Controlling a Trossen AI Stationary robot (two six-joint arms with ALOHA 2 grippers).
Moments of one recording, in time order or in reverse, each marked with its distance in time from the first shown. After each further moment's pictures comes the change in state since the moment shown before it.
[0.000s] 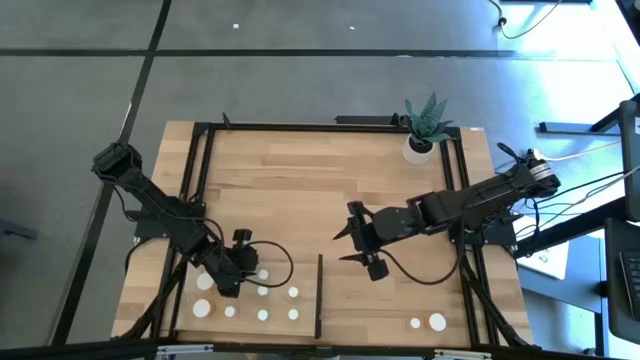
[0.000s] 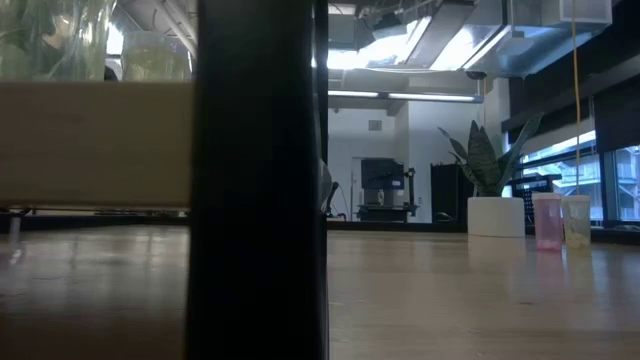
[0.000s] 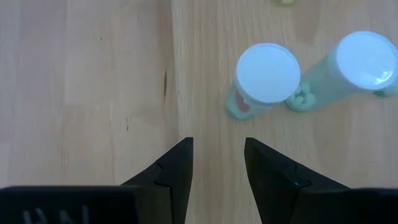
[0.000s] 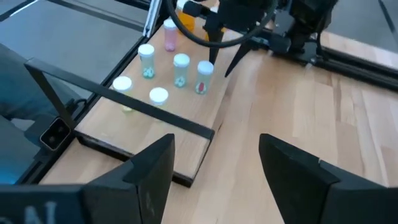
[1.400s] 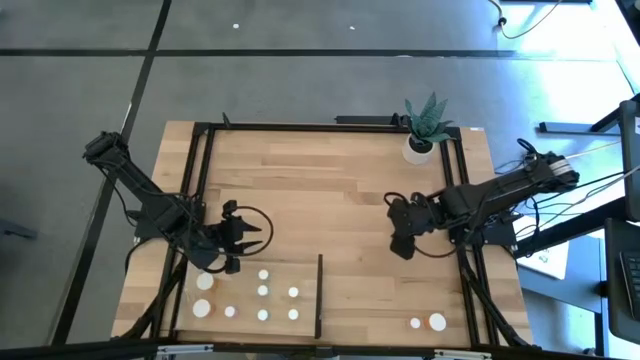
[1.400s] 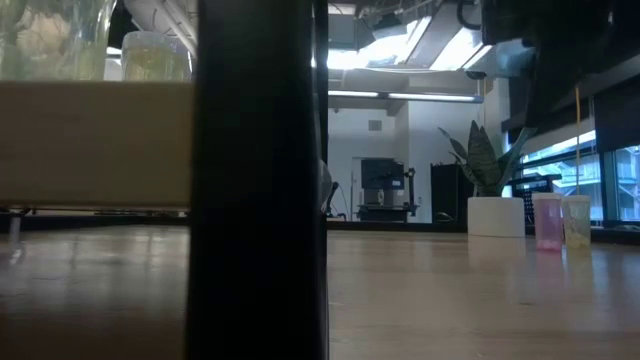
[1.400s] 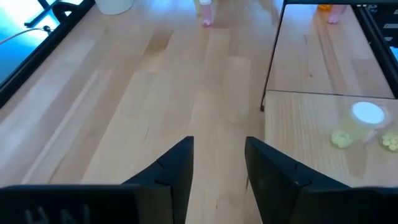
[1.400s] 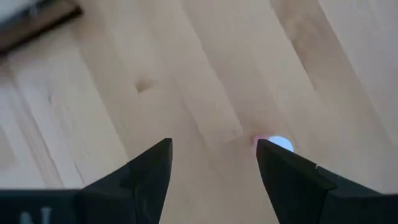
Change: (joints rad) left arm 0.003 -0.291 0.000 -0.024 -0.427 0.010; right arm -0.033 -0.223 -0.255 -0.619 0.081 0.870
